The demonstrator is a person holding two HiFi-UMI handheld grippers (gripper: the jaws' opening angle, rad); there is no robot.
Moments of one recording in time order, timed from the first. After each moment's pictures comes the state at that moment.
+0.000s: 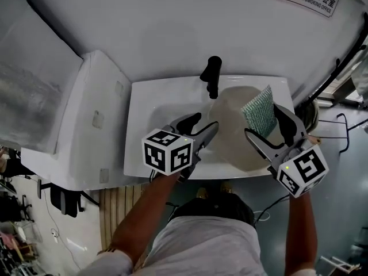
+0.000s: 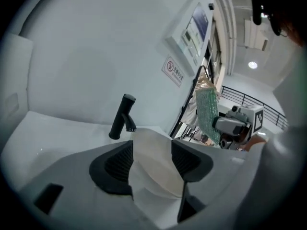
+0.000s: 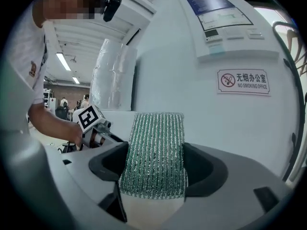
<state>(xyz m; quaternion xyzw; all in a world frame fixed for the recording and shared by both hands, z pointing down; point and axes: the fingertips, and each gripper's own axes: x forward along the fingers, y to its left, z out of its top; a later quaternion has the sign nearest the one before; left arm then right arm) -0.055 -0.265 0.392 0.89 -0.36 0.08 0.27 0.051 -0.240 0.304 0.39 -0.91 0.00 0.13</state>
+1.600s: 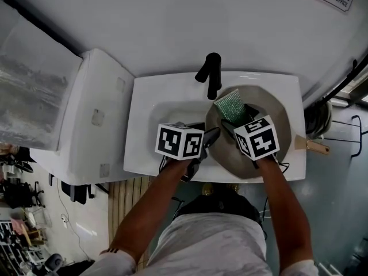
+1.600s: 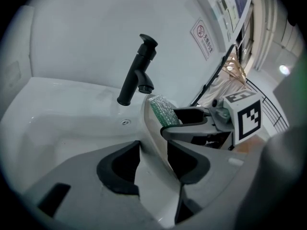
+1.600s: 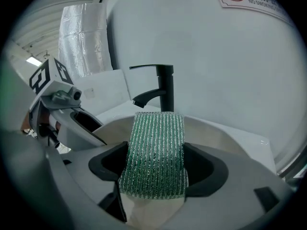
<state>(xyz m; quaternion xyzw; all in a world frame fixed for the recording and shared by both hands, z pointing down) -0.031 -0.276 0.480 0.81 -0.38 0.21 0.40 0.022 -0.323 0.474 0.38 -0.86 0.17 0.30</state>
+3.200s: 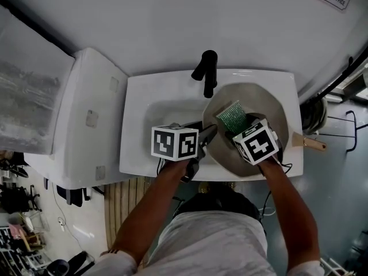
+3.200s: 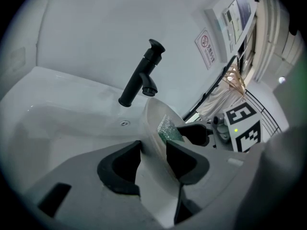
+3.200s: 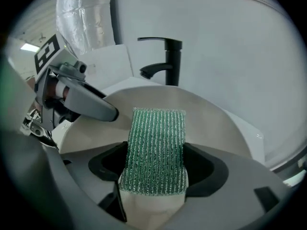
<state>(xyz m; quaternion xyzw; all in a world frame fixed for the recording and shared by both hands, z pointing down) -0.033 -0.280 0.477 0.81 -0.38 0.16 0.42 0.043 -0.288 0.503 0.34 -0.82 0.18 0.43</state>
